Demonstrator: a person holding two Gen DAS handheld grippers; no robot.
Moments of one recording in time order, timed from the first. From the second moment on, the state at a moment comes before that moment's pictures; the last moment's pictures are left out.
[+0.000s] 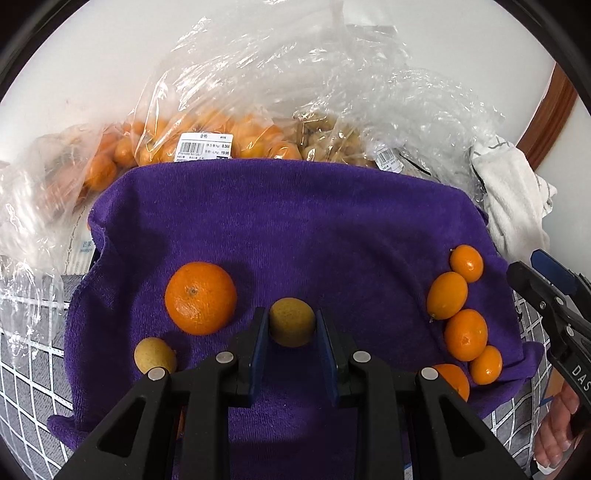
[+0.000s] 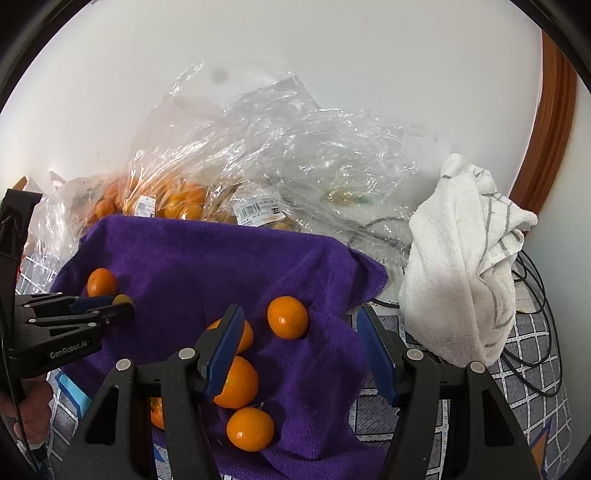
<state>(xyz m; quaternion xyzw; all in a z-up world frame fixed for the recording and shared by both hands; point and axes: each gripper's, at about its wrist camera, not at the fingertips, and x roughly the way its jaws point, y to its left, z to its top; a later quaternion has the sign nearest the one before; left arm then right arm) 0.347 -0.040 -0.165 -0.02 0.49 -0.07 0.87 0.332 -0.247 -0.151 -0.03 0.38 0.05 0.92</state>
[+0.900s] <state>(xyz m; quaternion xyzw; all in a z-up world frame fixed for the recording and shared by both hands) 0.169 -0.017 -0.041 -0.01 0.39 -0.07 0.92 0.167 -0.243 -0.047 0.01 0.32 0.06 0.95</state>
